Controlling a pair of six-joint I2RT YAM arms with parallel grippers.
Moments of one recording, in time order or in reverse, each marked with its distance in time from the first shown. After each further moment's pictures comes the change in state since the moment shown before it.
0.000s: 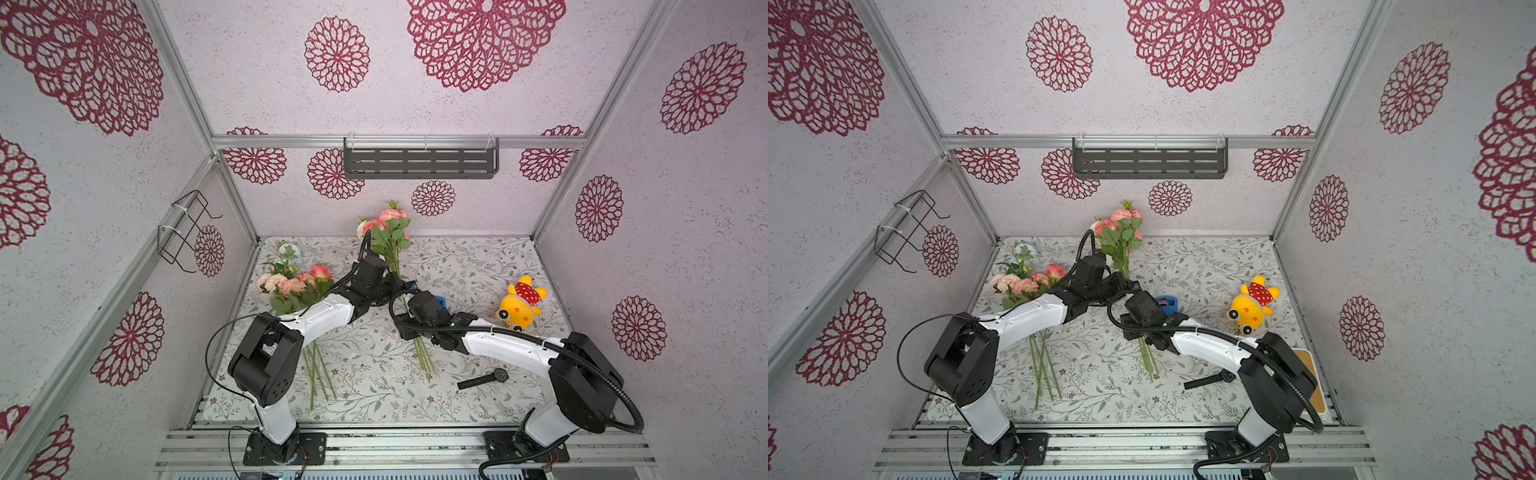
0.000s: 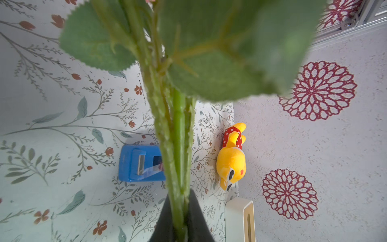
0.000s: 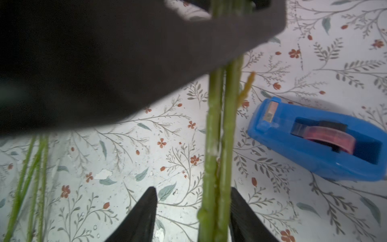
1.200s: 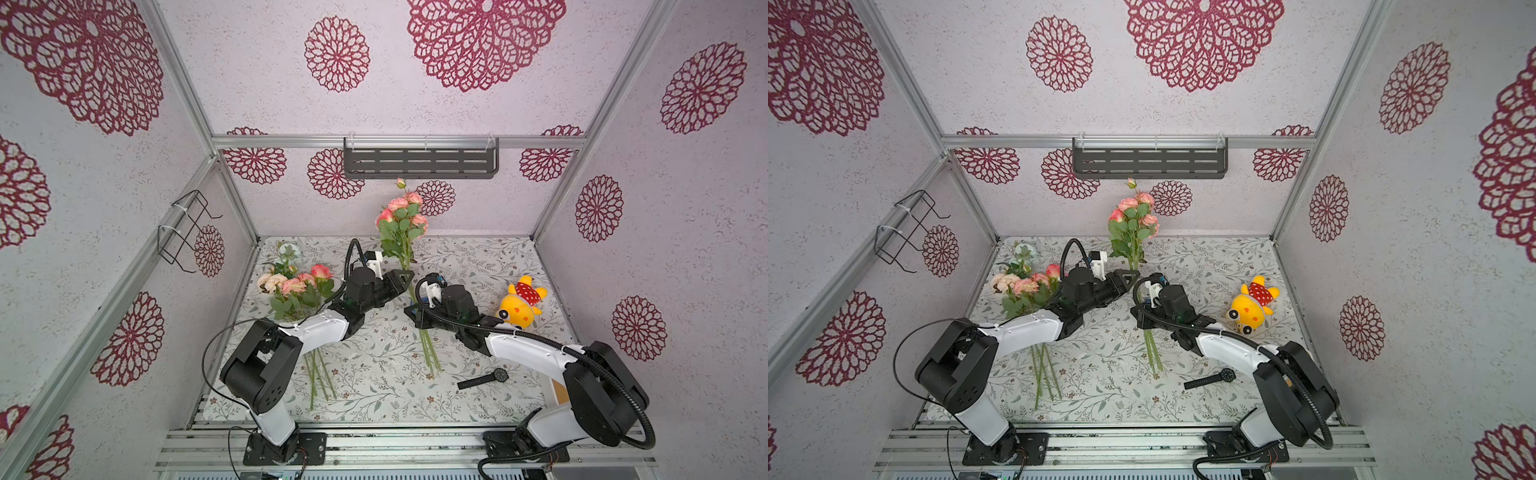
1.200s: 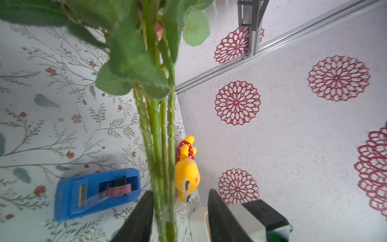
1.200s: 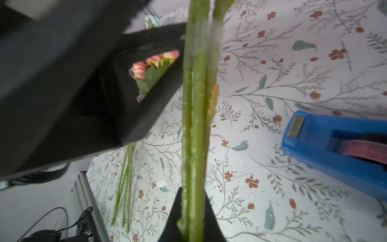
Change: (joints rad) left arm 0.001 -0.060 -0.192 0.458 0.018 -0.079; right arm -0.149 -0.087 -0.138 0.240 -0.307 0.117
